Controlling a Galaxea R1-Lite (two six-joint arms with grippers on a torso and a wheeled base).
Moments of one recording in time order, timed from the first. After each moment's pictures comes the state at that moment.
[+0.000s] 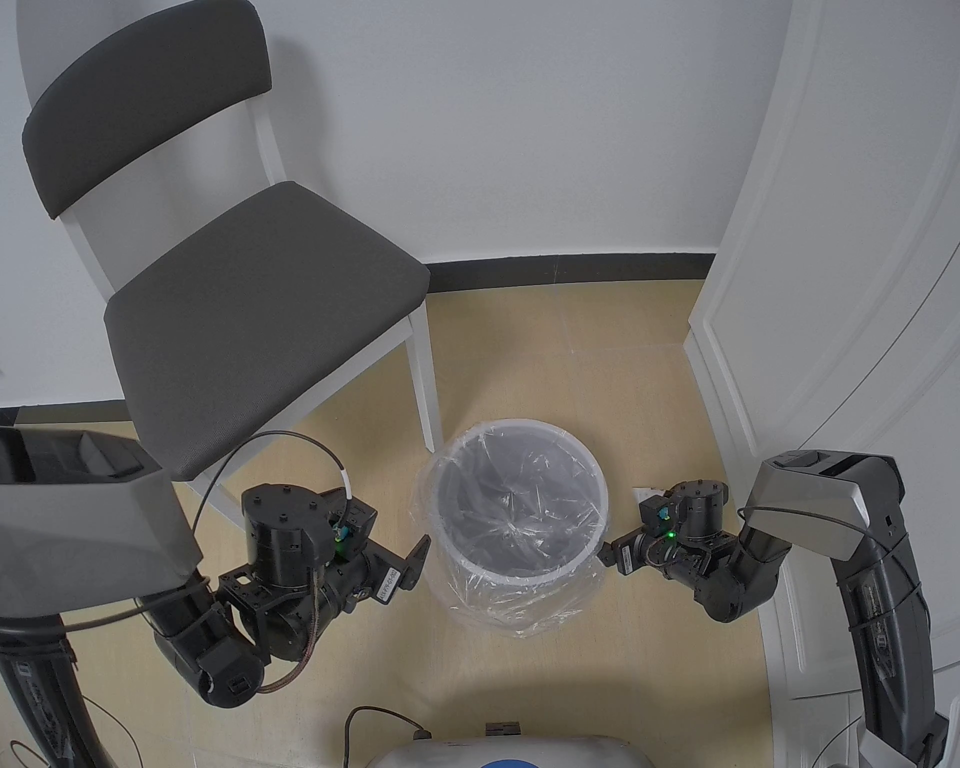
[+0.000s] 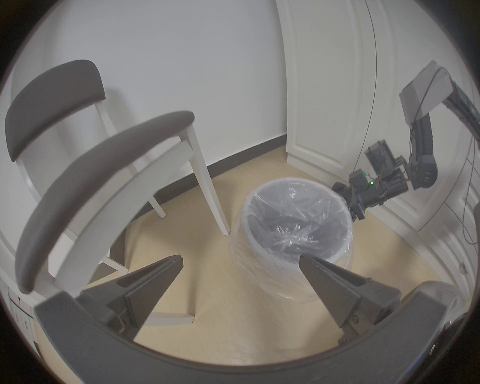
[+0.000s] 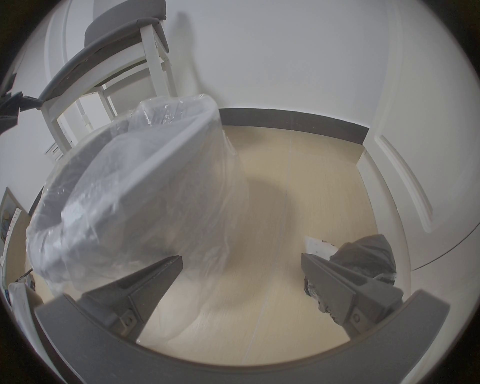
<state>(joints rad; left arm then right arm) -0.57 2.10 -0.48 -1.30 0.24 0.27 0.30 2.64 -1.03 -1.18 0.04 -0.16</state>
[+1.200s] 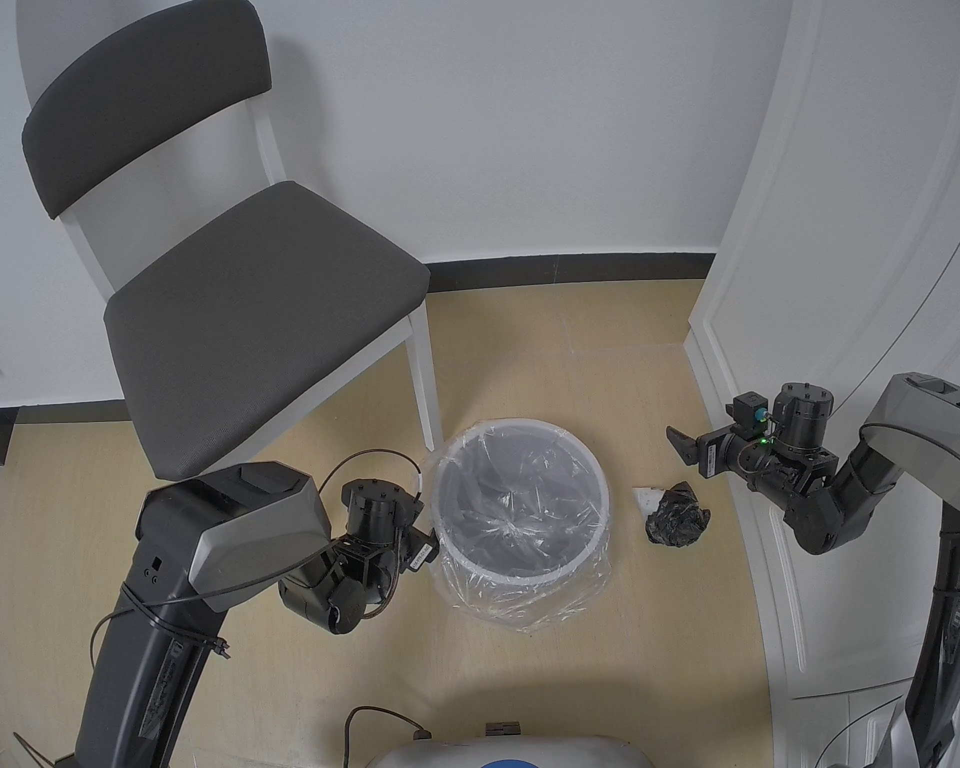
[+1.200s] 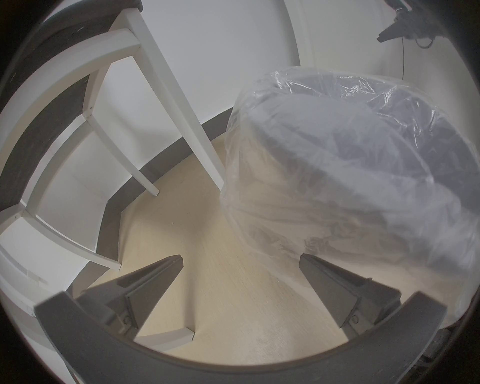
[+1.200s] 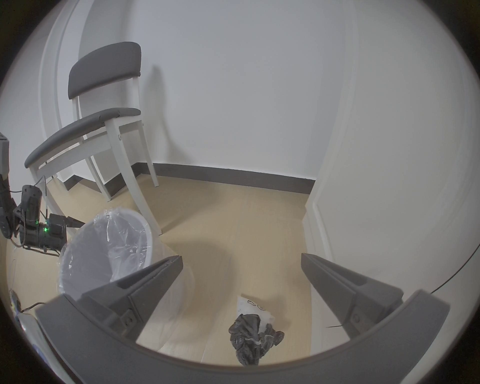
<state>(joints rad) -0.45 2.66 -1.19 -1.04 0.30 0.40 0.14 2.23 -0.89 -1.17 0.06 -0.19</state>
